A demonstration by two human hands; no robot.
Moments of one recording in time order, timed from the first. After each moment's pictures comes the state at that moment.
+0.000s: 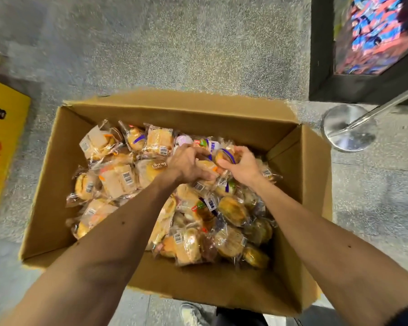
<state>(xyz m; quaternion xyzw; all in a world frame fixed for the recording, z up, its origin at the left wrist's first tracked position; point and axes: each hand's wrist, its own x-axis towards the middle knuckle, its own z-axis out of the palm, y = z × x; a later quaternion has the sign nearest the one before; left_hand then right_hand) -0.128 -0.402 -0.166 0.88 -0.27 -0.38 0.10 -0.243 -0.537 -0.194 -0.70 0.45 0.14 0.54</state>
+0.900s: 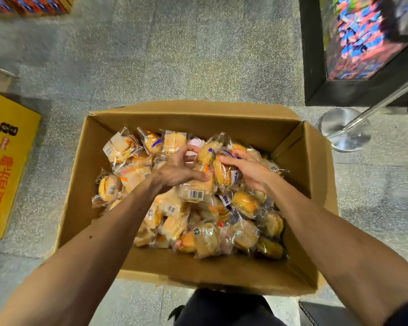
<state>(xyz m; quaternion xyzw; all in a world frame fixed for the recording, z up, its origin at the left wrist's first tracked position) -0.125 -0.337 -0.099 0.74 -0.10 -0.52 0.42 -0.250 -0.512 -0.141 -0.49 0.38 0.17 0.77</state>
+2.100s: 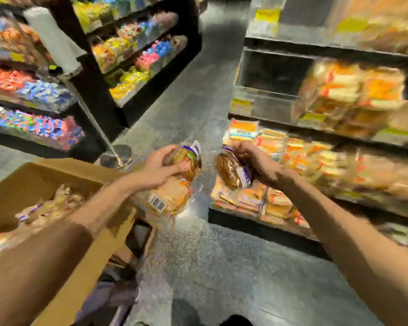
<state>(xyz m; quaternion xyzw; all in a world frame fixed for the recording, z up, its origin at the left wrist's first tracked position) -0.641 -0.192 0.108 0.46 -0.74 -0.46 0.17 -0.885 -0.110 0.105 -0.40 0.63 -0.41 0.52</state>
